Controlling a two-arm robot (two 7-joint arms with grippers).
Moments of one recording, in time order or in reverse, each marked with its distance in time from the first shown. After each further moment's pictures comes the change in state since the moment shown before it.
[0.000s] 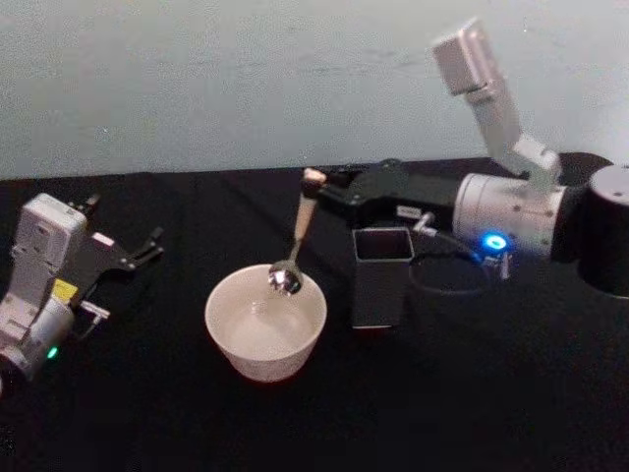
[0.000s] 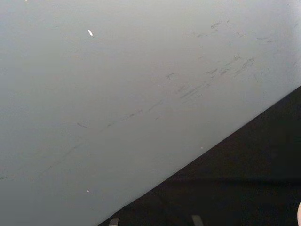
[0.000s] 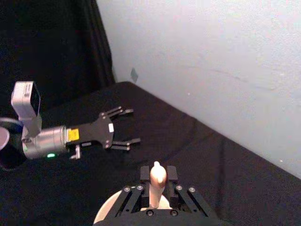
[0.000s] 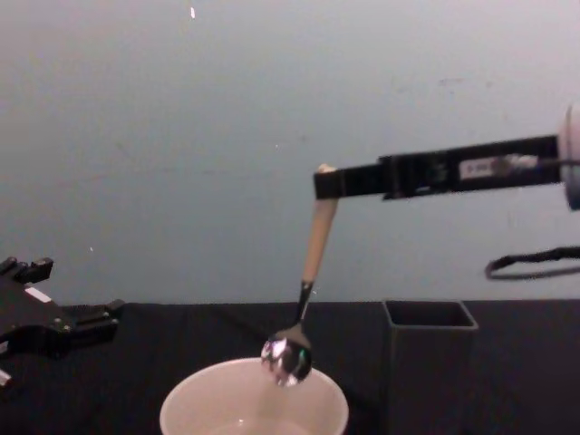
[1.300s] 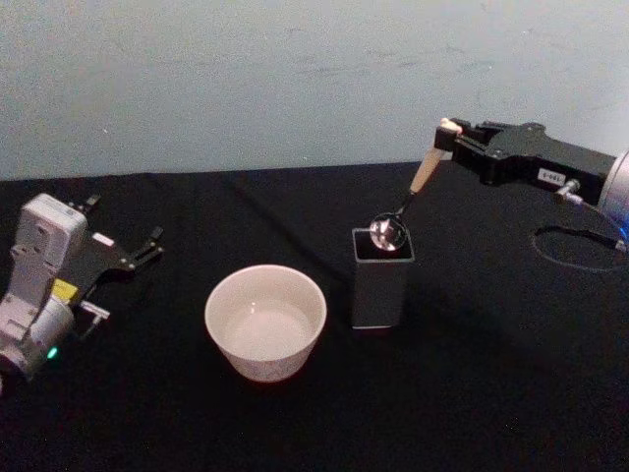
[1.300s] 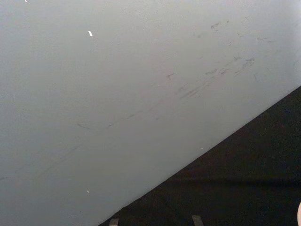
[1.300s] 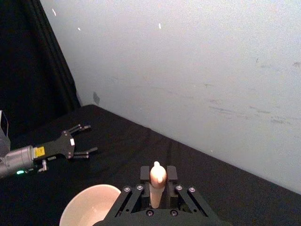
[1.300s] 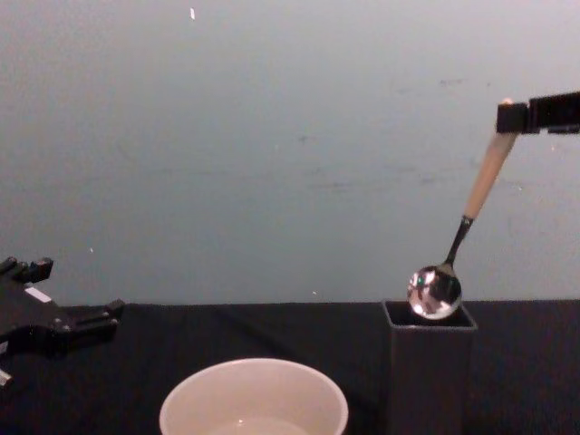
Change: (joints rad) left arm 0.000 0.000 0.000 0.000 0.000 0.000 0.000; right arm -0.147 0.233 0.206 -0.110 0.226 -0.073 -0.070
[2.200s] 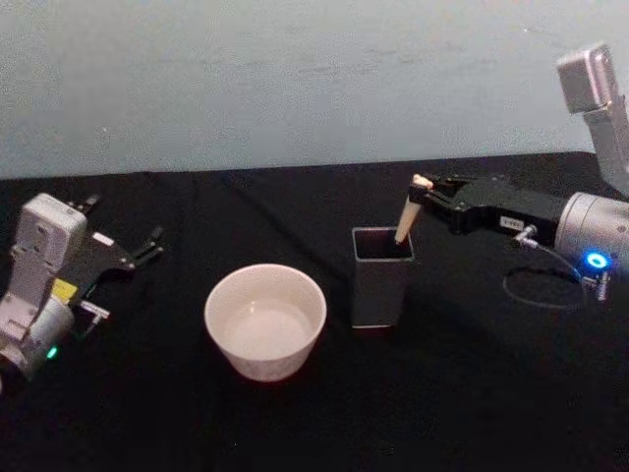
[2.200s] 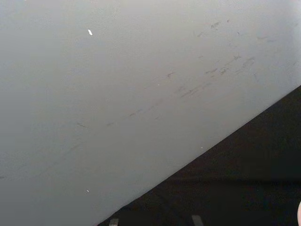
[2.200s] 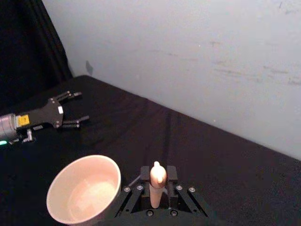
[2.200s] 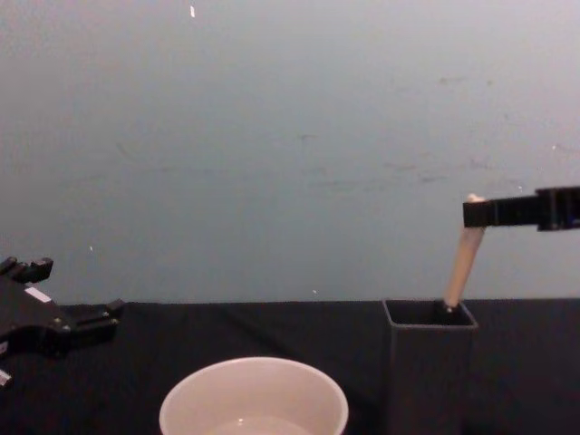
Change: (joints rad) left arm 0.000 0.000 0.000 0.000 0.000 0.000 0.000; right arm 0.037 -0.013 -0.139 0.076 -0.058 -0.009 -0.033
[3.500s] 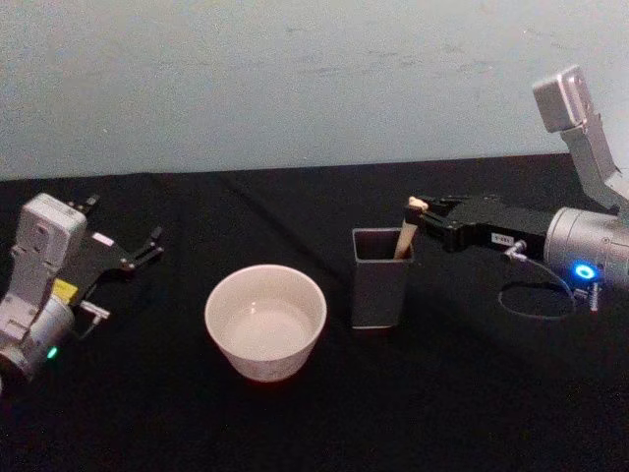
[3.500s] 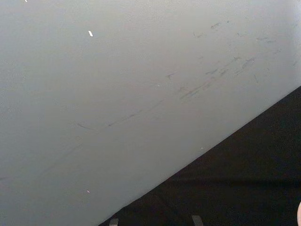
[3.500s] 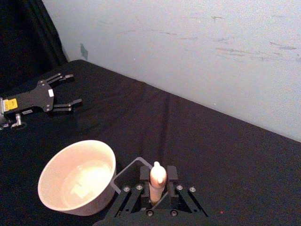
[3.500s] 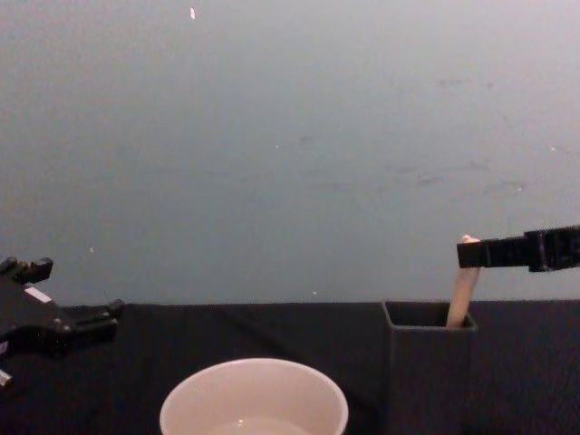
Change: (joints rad) left arm 0.000 0.000 0.000 0.000 0.000 0.000 0.000; right arm 0.019 -0.024 -0.031 0.056 -0.038 0.032 0.013
